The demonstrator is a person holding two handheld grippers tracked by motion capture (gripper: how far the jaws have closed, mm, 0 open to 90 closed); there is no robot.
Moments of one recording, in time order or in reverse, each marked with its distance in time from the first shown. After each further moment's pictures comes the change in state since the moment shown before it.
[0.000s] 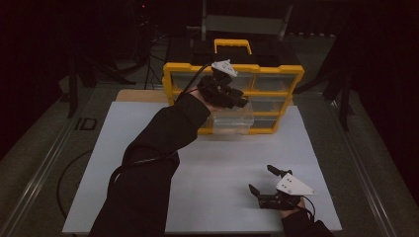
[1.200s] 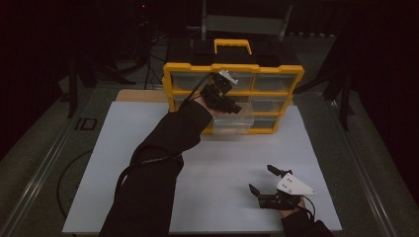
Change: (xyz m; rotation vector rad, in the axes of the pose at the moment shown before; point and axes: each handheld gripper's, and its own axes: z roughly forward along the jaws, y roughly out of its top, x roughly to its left) left arm 0.022 -0.027 0.039 0.168 0.082 -0.129; right arm -0.001 0.000 0.000 -0.003 0.004 0.003
